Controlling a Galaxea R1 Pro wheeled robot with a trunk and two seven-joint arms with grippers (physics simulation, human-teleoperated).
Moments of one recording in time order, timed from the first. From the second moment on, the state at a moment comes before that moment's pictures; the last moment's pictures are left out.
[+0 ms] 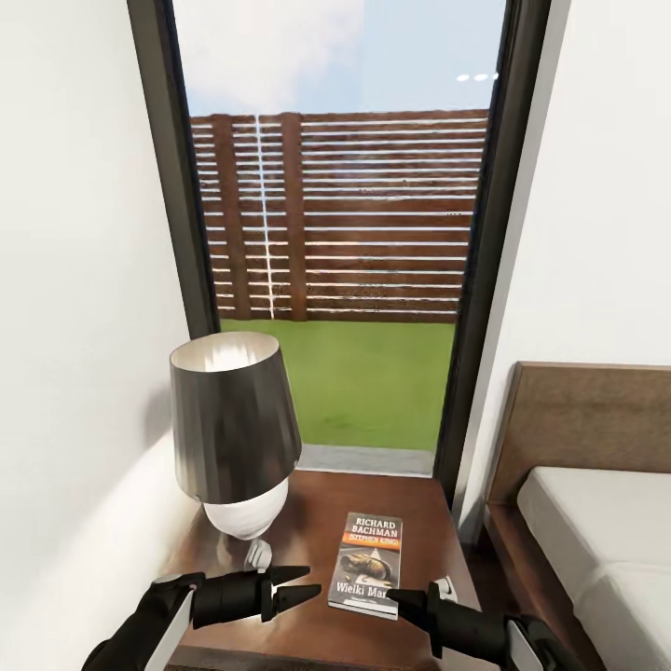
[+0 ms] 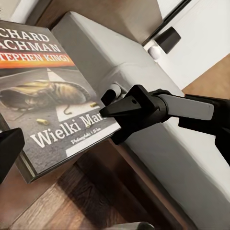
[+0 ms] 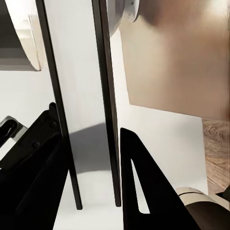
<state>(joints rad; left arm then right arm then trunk) -0.34 0.08 -0.11 -0.88 0.25 0.41 -1.23 -0.44 -0.07 -0.27 -0.41 -0.22 0.91 1.14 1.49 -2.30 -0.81</state>
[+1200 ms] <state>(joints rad) -0.34 0.08 -0.11 -0.88 0.25 0.41 -1.23 -0.44 -0.07 -0.27 -0.41 -0.22 0.91 1.14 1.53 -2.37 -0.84</state>
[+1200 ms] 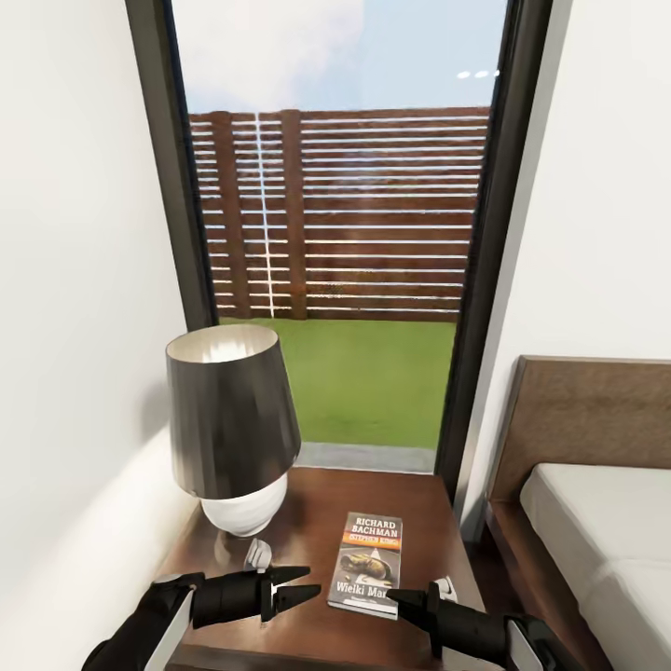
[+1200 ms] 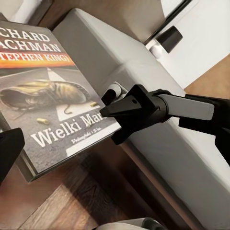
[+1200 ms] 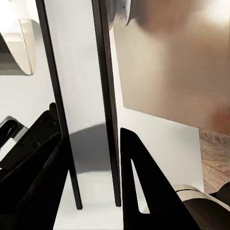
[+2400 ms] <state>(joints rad) -0.34 0.08 -0.11 -0.88 0.25 0.41 -1.23 -0.44 -0.07 -0.27 -0.41 -0.22 0.91 1.14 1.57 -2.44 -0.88</state>
